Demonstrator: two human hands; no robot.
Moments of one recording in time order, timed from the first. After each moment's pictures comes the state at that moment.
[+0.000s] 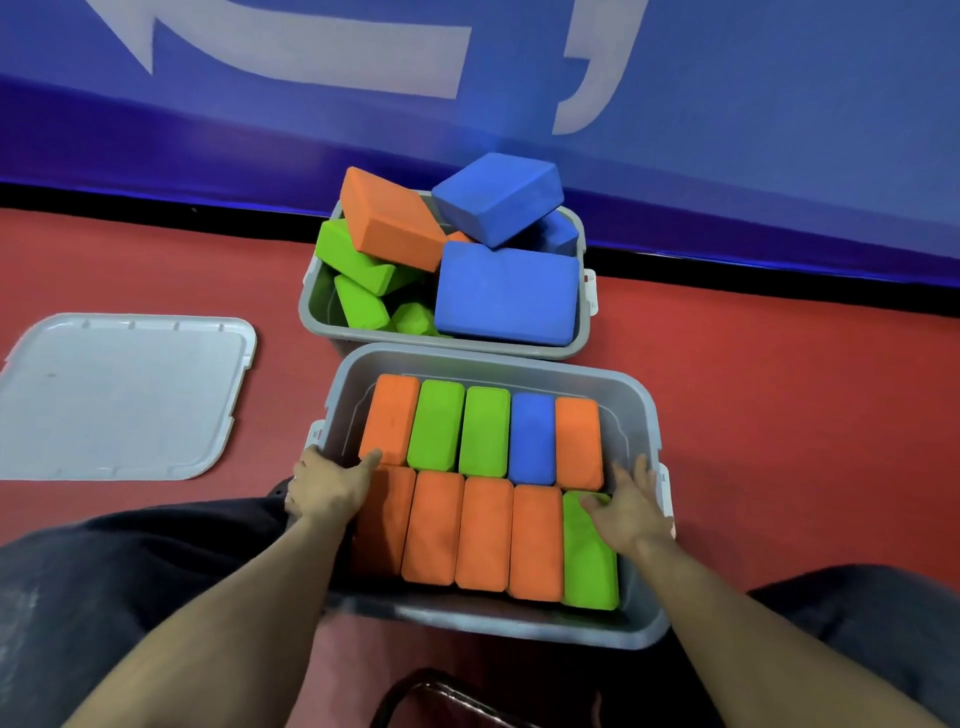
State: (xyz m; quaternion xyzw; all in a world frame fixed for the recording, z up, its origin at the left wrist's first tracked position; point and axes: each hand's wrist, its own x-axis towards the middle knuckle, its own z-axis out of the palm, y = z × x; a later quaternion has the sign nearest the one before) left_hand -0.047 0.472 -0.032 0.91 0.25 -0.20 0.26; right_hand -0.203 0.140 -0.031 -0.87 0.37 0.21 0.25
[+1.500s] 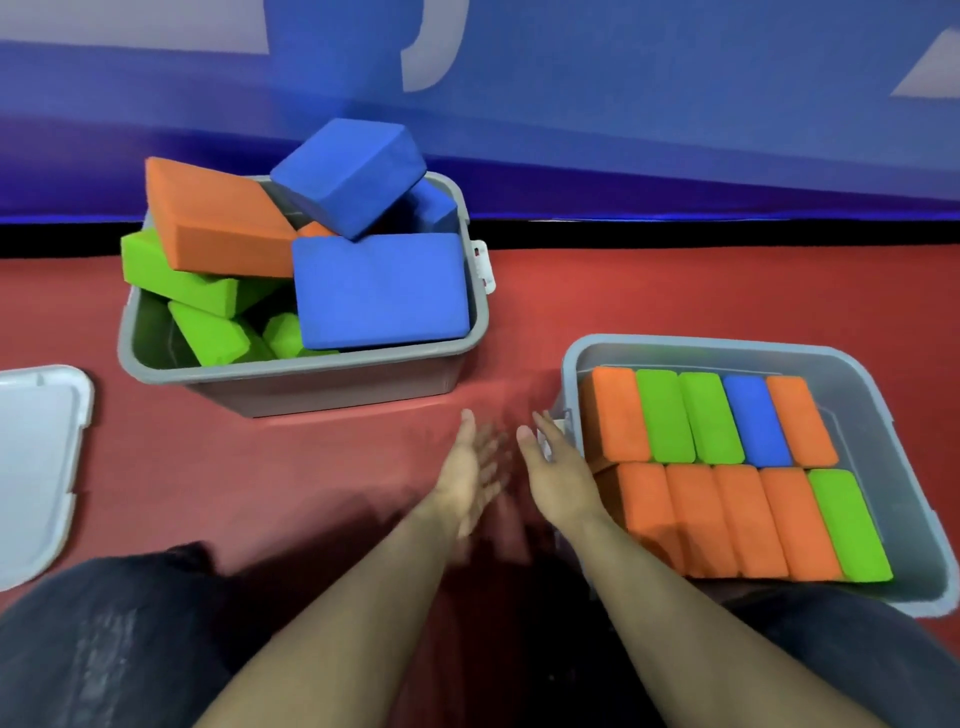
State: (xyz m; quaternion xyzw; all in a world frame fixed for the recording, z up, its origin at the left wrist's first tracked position) left_hand -0.091 0.203 -0.029 0.53 0.15 -0.51 0.66; right_hand -0.165 0.101 -0.013 -0.78 0.40 0.04 0.47
